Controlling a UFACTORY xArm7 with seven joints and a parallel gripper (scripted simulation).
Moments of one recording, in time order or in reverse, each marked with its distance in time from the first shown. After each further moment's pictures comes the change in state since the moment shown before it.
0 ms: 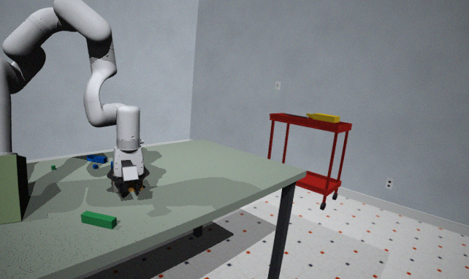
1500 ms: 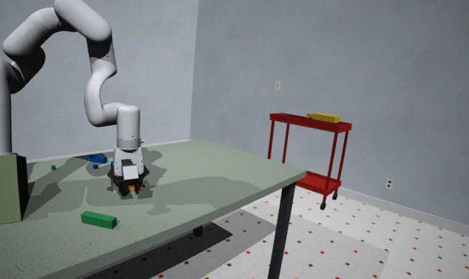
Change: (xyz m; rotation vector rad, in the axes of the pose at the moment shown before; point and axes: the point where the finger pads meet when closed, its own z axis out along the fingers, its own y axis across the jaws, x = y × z) arm -0.008 -0.002 0.000 0.000 0.000 0.000
